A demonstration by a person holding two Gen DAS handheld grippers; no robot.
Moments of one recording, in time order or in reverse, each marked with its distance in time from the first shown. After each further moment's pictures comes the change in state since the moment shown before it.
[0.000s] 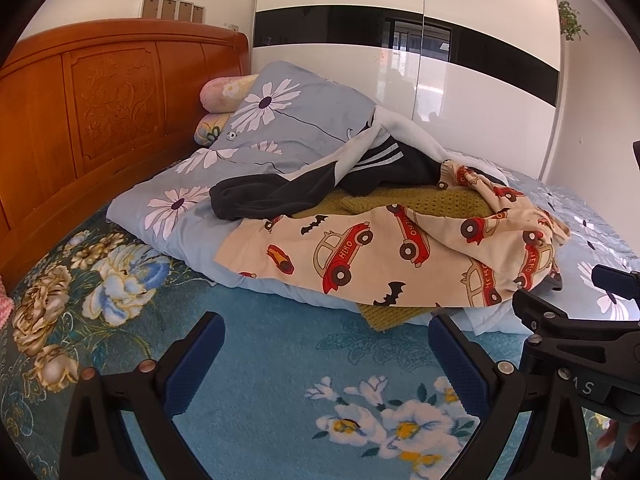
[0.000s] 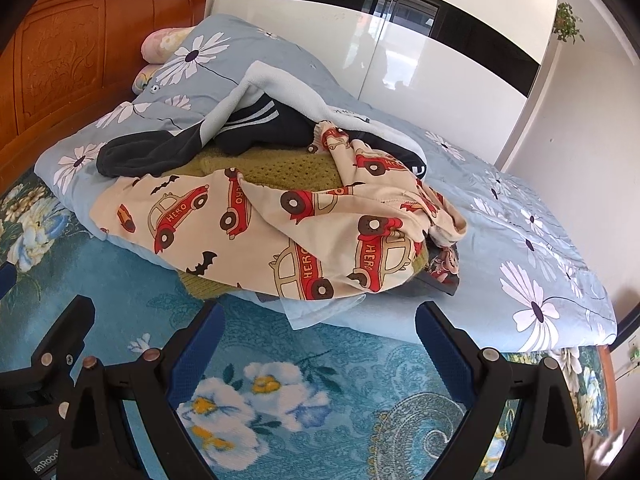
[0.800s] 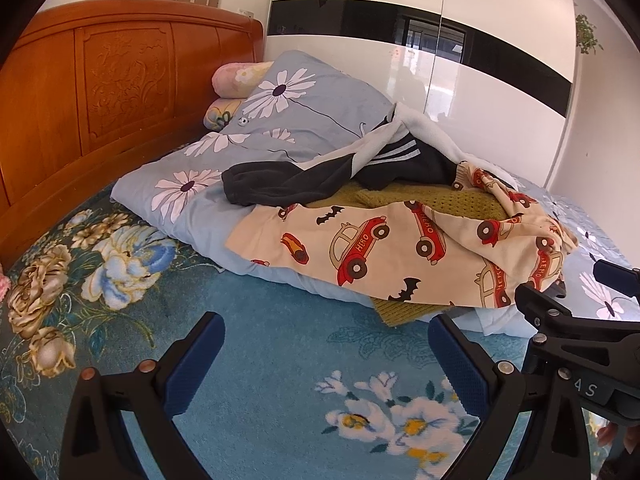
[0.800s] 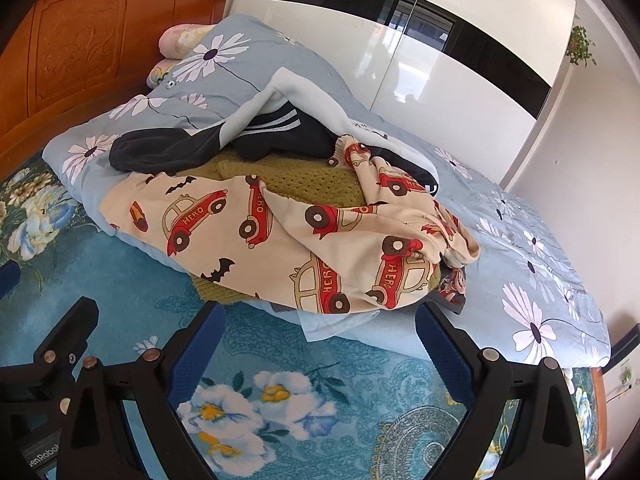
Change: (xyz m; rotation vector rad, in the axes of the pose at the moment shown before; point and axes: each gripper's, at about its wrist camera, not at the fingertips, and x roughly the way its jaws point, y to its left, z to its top) left arm 0.004 0.022 -0.003 -0.073 0.027 -0.005; right arm -0.004 0.023 0.007 -0.067 -0.036 -0.006
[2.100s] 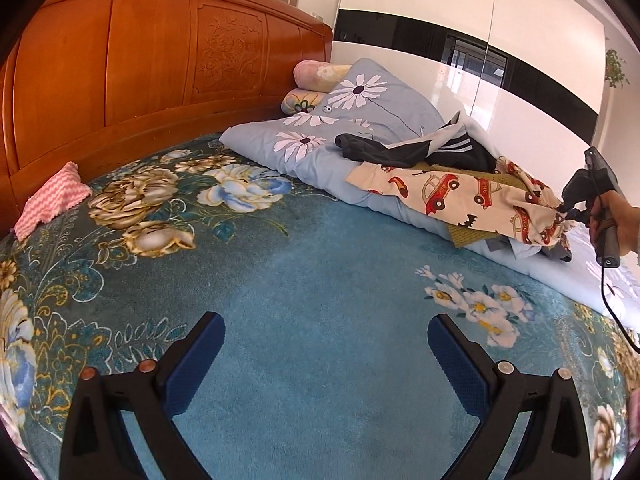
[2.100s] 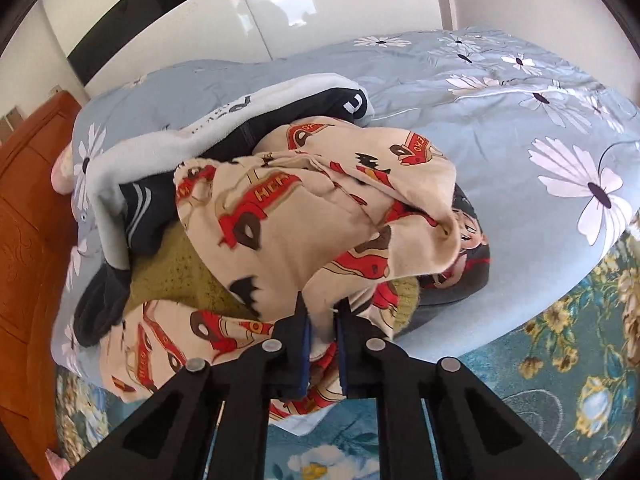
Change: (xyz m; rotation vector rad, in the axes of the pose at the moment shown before) left arm -0.144 0.117 -0.137 -0.123 -0.014 0.108; right arm 0.117 -0.150 0.020 0.649 0.221 0.160
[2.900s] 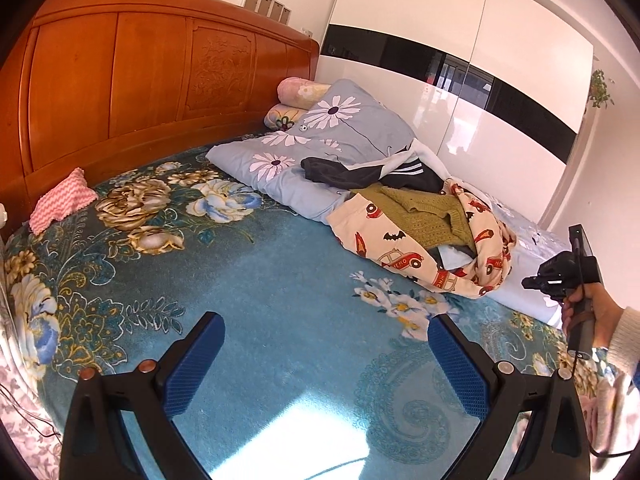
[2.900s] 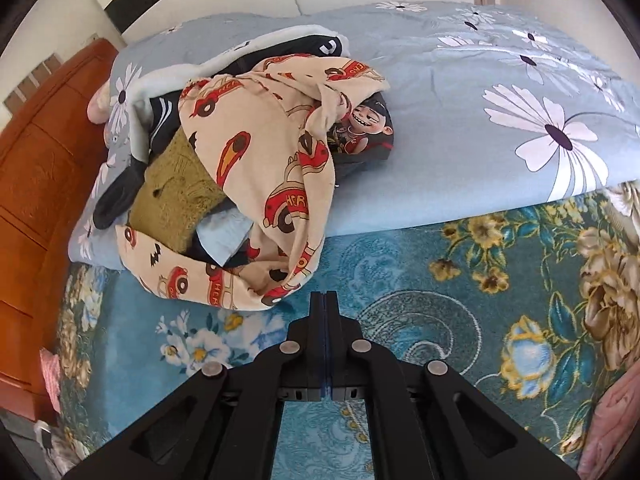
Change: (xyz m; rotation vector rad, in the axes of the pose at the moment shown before) left arm -0.109 -0.054 0.011 -0.052 -0.026 -0.083; right arm -0.065 -0.108 -0.078 -0.062 0.155 0.147
